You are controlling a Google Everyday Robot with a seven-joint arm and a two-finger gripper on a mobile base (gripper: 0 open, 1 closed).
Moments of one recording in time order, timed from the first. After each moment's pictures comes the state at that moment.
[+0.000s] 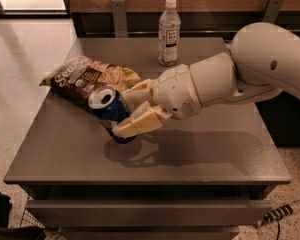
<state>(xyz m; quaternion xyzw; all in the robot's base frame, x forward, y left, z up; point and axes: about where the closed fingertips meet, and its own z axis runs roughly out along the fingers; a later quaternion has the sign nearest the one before) 0.442 0.045 0.907 -0.62 0.57 0.36 0.40</state>
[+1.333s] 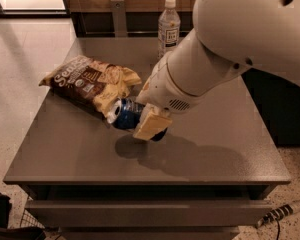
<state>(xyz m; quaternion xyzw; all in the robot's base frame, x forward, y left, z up) 0.451 0.007 0.897 -0.68 0.67 0.08 0.28</state>
